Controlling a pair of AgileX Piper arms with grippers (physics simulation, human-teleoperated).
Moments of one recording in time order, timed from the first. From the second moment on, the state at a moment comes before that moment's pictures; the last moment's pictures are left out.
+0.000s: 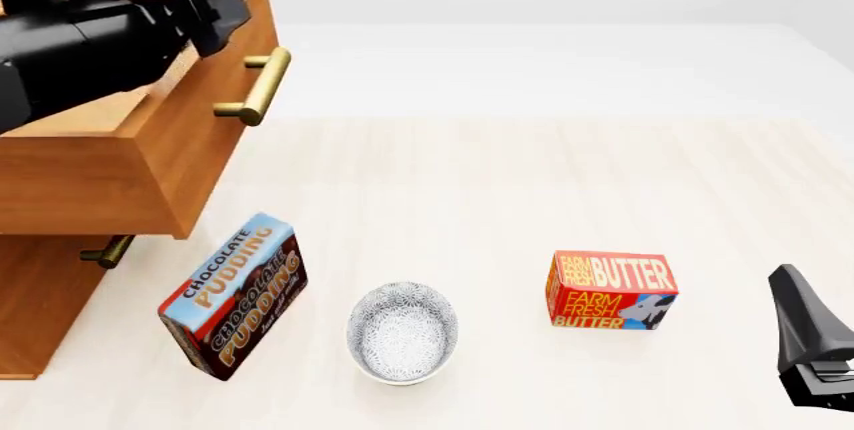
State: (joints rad) left arm -0.30 1.14 -0.93 0.09 -0.53; right arm 0.01 0.01 0.00 0.00 0.00
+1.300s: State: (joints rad) left arm -0.40 0.81 -0.90 0.24 -0.38; right arm 0.01 0.01 0.00 0.00 0.00
